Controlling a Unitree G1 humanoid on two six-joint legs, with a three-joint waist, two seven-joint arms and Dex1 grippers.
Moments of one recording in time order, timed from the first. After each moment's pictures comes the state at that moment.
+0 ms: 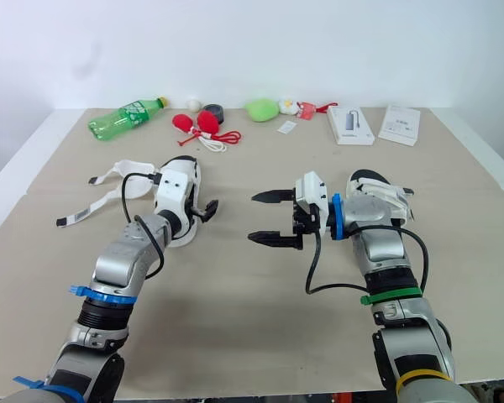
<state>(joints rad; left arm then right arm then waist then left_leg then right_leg) -0.56 0.13 -0.04 0.00 -0.12 0.72 -0.16 -0.67 -0.50 0.08 0.34 0.35 0.01 1.41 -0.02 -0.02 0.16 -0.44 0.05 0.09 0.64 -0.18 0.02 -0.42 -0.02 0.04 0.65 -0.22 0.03</state>
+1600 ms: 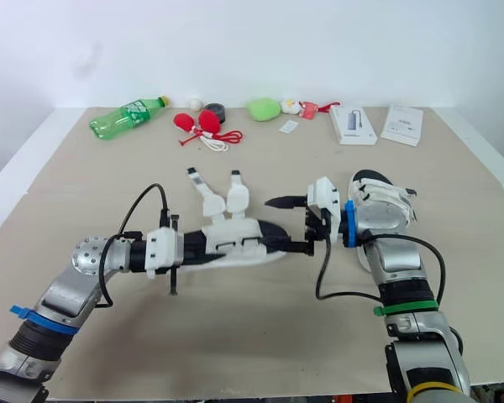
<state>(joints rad) -0.35 0.57 -0.25 -0.10 -0.20 -0.15 -1.14 -0.57 -0.57 0.04 0.24 0.35 0.08 1.39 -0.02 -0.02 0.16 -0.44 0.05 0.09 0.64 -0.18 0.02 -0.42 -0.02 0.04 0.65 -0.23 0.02</state>
